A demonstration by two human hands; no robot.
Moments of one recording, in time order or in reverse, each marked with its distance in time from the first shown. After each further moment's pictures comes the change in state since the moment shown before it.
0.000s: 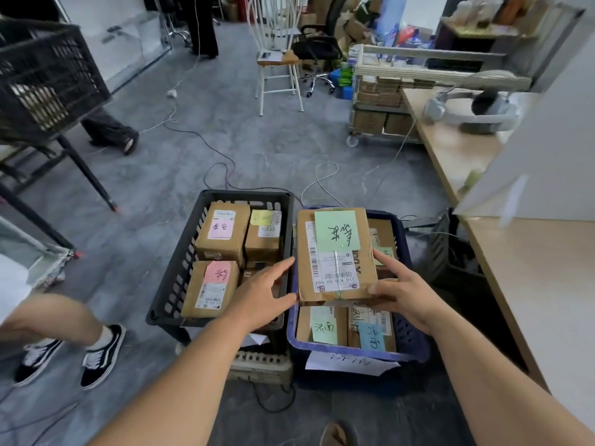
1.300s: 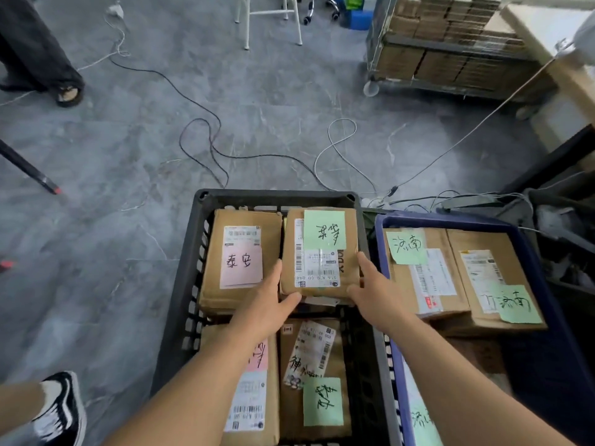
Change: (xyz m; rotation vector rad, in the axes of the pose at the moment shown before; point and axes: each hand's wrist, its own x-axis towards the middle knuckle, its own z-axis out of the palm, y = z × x) left_hand 0.283 -0.236 -0.060 -0.107 -0.192 -0.222; right_hand 0.336 -0.001 0.203 -0.727 0.172 0.236
